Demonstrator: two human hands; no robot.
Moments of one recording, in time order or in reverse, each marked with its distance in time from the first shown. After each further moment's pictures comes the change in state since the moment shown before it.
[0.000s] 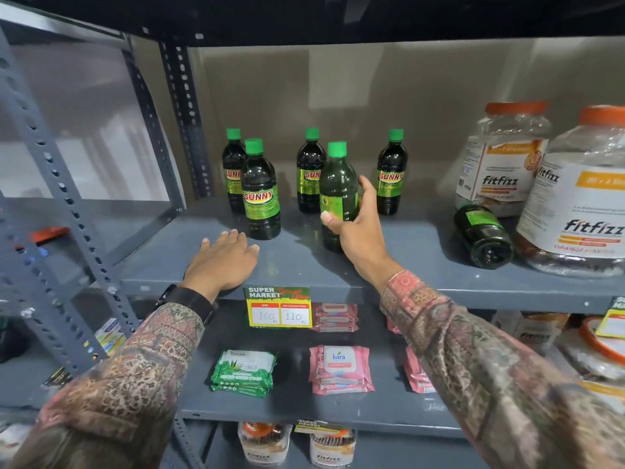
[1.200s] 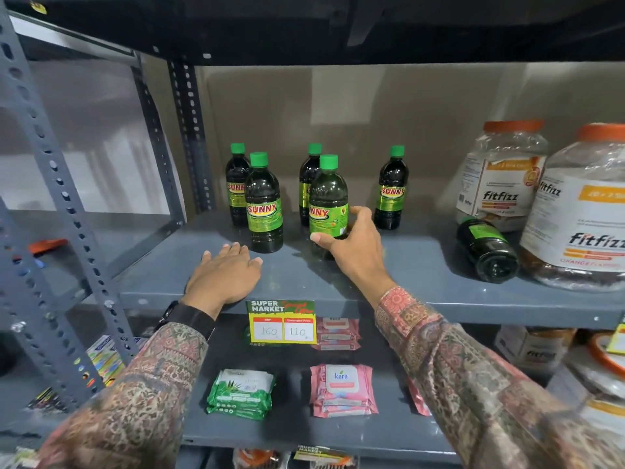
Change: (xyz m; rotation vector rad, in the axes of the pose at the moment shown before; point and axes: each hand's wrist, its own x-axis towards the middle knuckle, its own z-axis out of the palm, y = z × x) left_hand 0.007 -0.001 0.004 0.017 0.013 -0.008; right_hand 0.011 0.018 0.009 -0.446 0.100 -0.074
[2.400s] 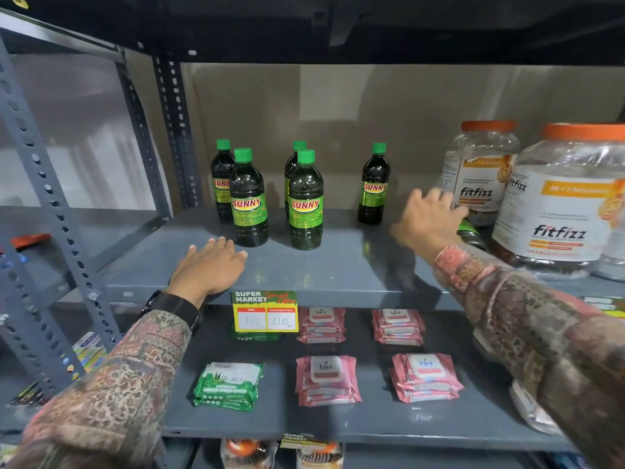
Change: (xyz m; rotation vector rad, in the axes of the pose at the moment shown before) left_hand -0.001 0.000 -0.002 -0.009 -0.016 -0.004; right_hand 0.035 0.006 -0.127 -1.128 0.022 0.177
